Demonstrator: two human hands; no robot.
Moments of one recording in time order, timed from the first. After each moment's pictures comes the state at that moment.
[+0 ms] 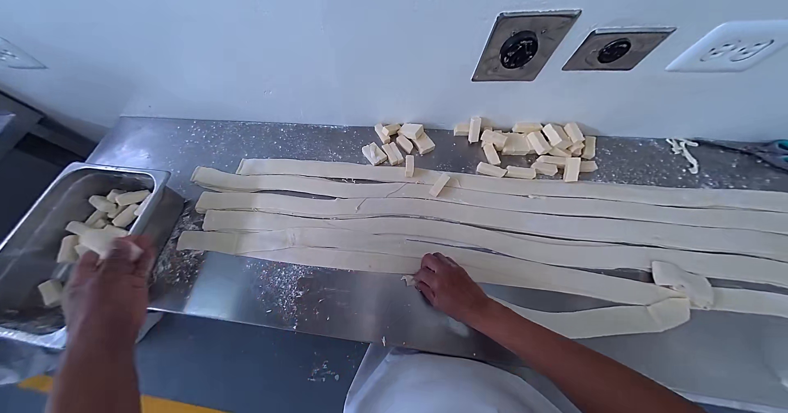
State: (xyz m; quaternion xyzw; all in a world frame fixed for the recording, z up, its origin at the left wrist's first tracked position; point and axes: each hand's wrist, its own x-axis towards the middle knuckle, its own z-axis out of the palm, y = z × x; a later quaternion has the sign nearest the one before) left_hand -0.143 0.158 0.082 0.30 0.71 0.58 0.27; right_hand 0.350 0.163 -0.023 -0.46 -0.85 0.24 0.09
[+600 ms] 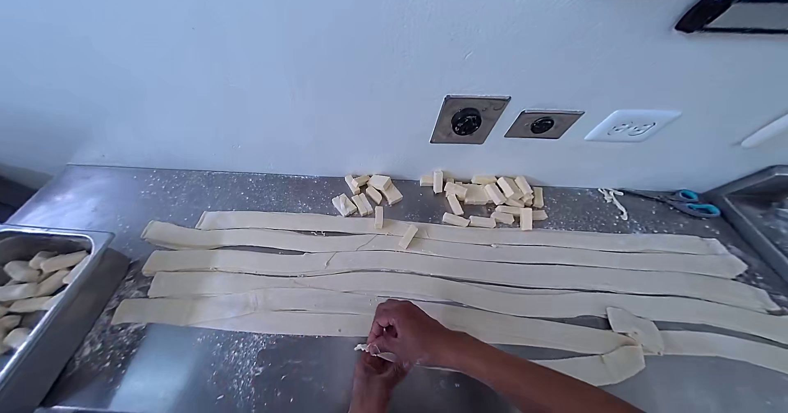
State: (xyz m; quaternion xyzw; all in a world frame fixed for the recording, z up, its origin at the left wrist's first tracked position) left_hand 0.207 0.111 -0.025 0.26 0.50 0.48 0.68; right_hand 0.337 0.214 0.046 -0.38 -0.75 0.54 0.07
